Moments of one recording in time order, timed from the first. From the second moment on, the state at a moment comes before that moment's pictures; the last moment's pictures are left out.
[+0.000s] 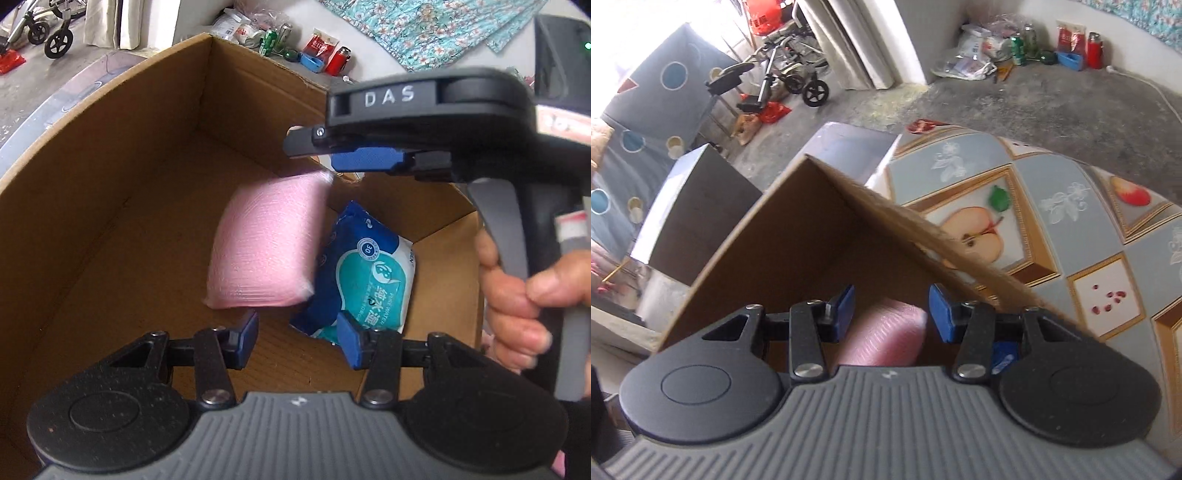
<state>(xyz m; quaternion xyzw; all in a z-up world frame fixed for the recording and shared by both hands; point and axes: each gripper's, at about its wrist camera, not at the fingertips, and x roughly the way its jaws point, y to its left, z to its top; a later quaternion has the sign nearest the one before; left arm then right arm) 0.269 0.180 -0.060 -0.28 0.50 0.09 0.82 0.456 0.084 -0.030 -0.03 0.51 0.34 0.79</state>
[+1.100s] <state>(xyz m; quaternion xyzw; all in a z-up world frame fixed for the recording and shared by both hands) 0.166 0.014 0.030 -0.16 0.38 -0.09 0.91 0.234 -0.247 0.089 0.08 0.43 0.20 0.88</state>
